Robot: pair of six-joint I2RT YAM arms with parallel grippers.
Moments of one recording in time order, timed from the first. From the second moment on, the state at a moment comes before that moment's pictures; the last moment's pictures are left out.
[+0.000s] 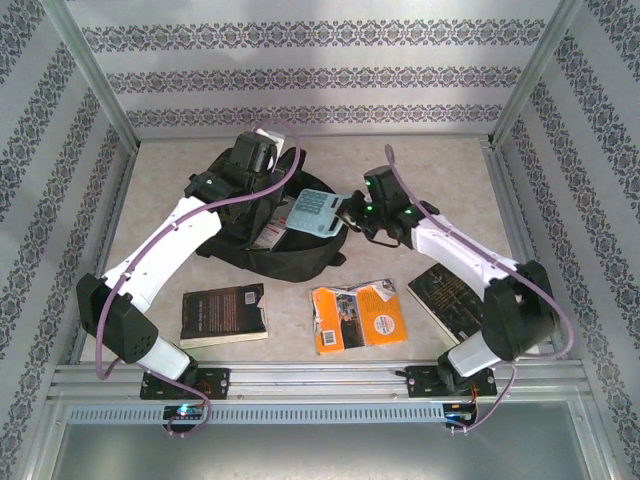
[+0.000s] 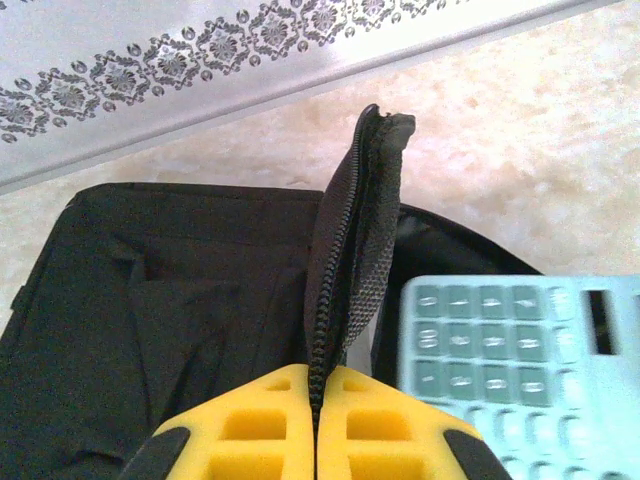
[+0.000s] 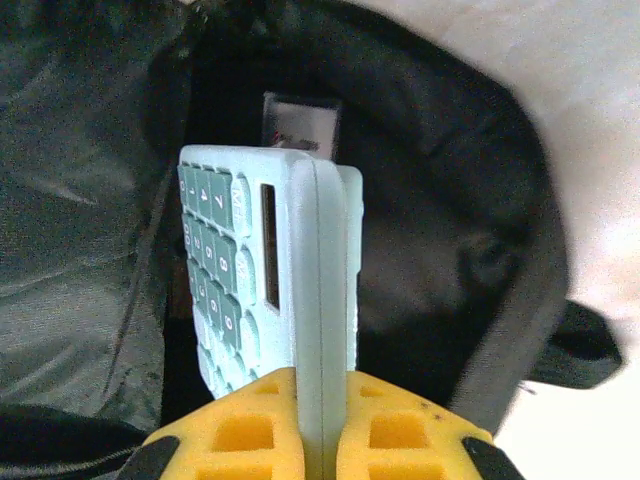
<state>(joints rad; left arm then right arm) -0.51 1.54 1.54 -0.67 -0.24 -0.11 0.50 1.56 1.15 -0.35 -0.28 1.11</state>
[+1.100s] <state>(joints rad) -0.48 1.58 1.57 -0.52 -0.13 -0.17 0.67 2.27 1.57 0.31 -0.51 1.31</state>
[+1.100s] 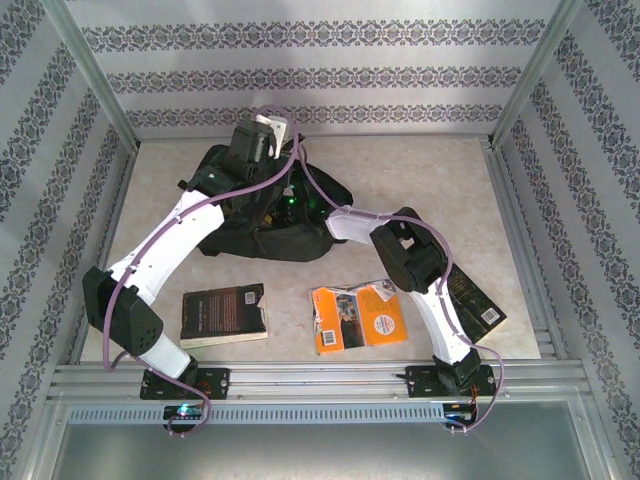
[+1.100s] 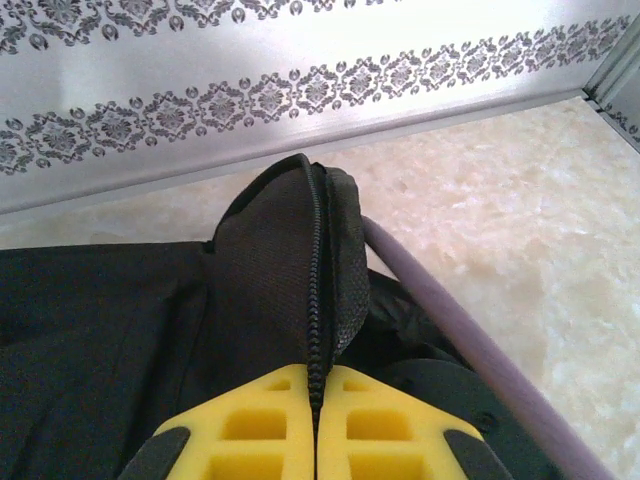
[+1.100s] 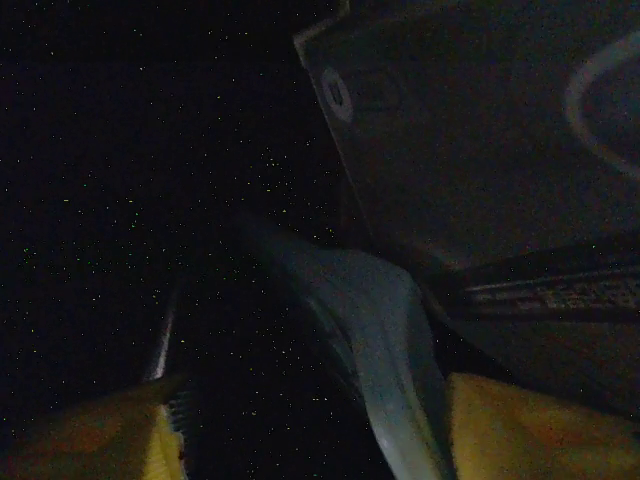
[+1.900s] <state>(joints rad) -0.38 1.54 1.42 -0.43 0.01 -0.25 0.52 1.72 1.22 -0.03 -0.40 0.88</state>
